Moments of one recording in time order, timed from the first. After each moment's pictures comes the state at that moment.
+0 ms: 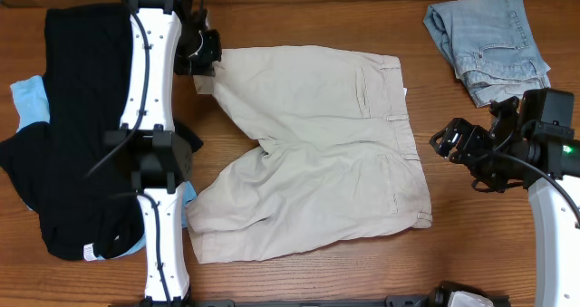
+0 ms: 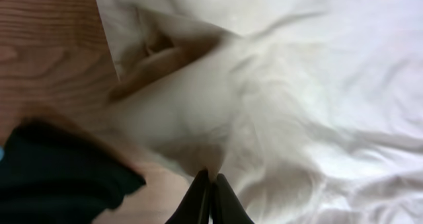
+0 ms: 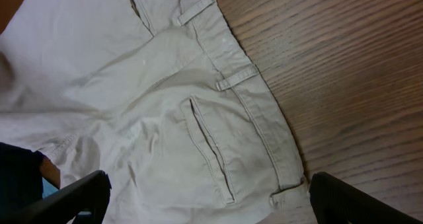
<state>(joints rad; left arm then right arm) -0.06 2.50 2.73 -1.69 0.19 -0.19 -0.25 1.26 1.16 -1.14 -0.35 0.28</state>
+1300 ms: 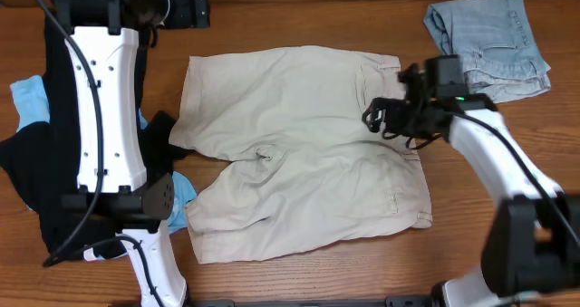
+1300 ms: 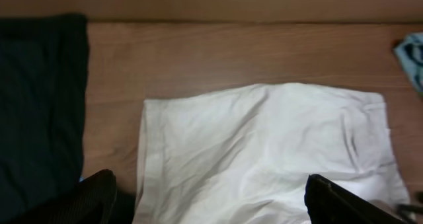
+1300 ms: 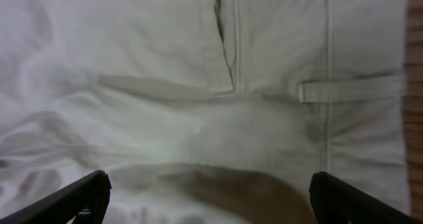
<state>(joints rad) -0.05 2.14 2.71 -1.48 0.16 -0.08 0.08 1.74 1.17 -0.62 -0.35 0.18</state>
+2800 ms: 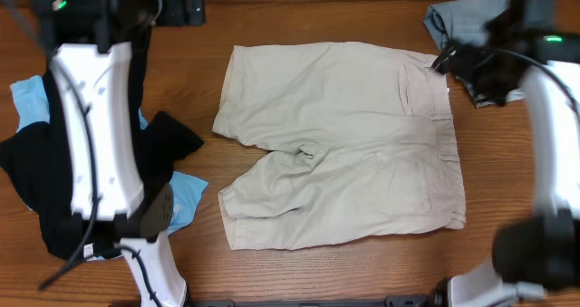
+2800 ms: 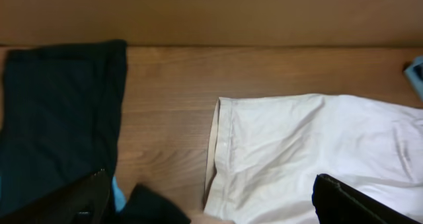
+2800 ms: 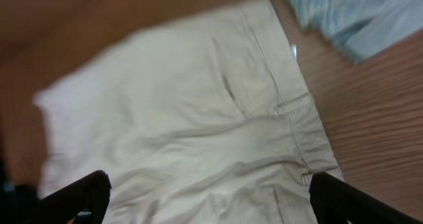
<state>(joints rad) -0.07 2.04 2.81 -1.56 0.04 -0.10 -0.16 1.70 1.83 -1.21 -0.24 0.30</state>
